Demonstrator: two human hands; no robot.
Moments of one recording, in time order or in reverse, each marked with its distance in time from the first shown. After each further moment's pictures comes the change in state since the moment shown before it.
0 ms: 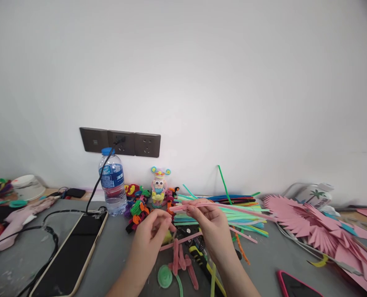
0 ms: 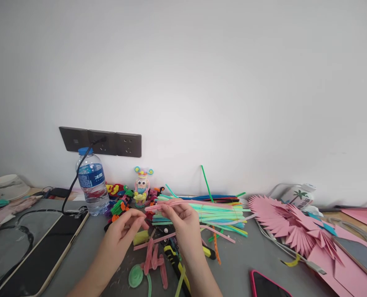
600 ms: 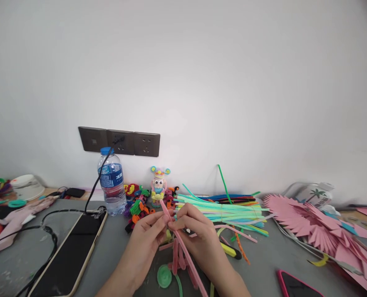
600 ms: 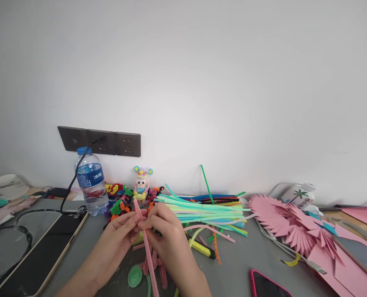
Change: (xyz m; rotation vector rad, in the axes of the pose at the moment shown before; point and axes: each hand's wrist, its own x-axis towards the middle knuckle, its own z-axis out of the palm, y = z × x) left_hand 0.003 0.004 0.004 -0.812 -0.009 -0.372; right_hand -0.016 -0.005 0.012 -0.640 -0.384 -0.645
